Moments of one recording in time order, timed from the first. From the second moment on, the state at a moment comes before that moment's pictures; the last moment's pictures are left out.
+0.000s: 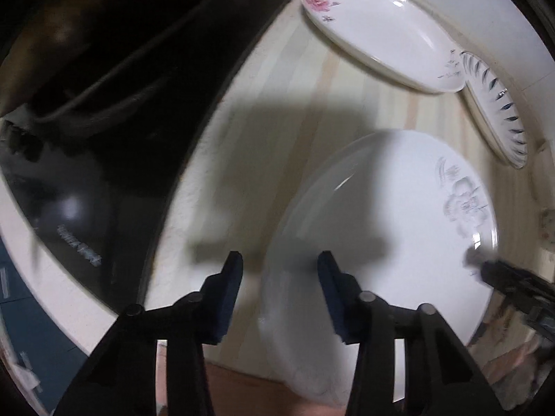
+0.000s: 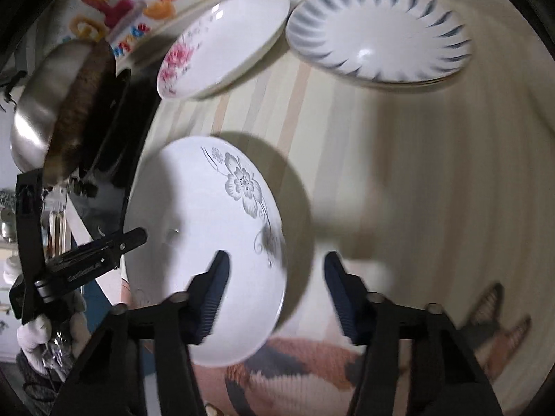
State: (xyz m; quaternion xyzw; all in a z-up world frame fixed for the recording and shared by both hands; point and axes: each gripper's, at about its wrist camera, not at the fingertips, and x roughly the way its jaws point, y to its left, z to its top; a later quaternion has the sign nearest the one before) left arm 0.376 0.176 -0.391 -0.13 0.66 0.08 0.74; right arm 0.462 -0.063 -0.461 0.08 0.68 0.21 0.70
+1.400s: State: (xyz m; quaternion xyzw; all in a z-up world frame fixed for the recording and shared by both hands) left arm 0.433 -0.015 -0.379 -0.04 0.67 -0.03 0.74; right arm 0.434 -0.263 -0.458 0.18 0.68 0.13 0.70
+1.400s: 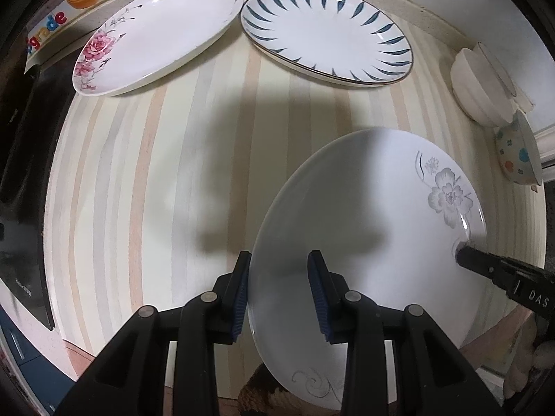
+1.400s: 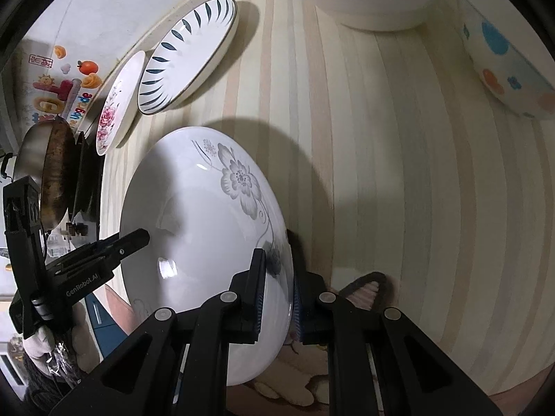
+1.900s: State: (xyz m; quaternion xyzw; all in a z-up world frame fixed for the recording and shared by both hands) left arm 0.438 -0.025 -0.367 0.03 0.66 0.01 0.75; right arm 0.445 -0.259 -0.448 0.16 0.70 0.13 0.69
